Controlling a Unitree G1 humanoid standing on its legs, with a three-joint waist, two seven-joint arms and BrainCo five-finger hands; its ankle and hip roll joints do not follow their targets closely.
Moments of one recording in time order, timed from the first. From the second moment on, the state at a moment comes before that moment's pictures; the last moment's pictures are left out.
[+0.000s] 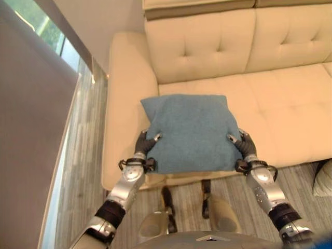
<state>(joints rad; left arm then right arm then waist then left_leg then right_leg) -0.11 0.33 -0.38 0.34 -0.45 -0.20 0.23 -0.10 -0.36 0.28 0.41 0.48 -0.22 -0.15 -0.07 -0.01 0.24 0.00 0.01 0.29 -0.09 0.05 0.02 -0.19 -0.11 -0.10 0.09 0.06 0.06</state>
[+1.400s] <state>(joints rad) -0.05 0.35 -0.39 0.34 -0.48 -0.16 0.20 0.01 -0.39 0.28 0.29 0.39 -0.18 -0.16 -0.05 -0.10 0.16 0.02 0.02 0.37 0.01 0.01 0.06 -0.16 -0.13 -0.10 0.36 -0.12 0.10</state>
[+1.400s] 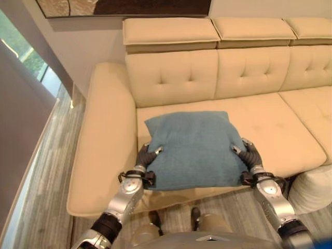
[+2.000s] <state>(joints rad) -0.02 0.27 -0.35 0.35 -0.48 -0.16 0.20 -0.03 -0.45 0.27 0.27 0.35 -0.16 -0.13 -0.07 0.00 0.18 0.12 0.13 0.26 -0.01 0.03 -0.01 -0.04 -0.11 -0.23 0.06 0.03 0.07</state>
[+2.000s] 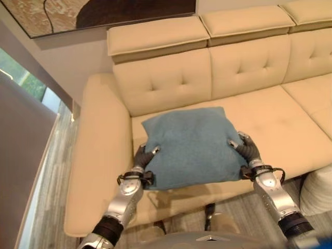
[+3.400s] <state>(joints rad) -0.43 0.36 -0.34 0.31 -0.36 -0.24 0.38 -0.48 -0.48 0.25 0.32 0.11 -0.18 -0.35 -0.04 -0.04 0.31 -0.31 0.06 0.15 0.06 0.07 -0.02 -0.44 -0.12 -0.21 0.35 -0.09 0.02</state>
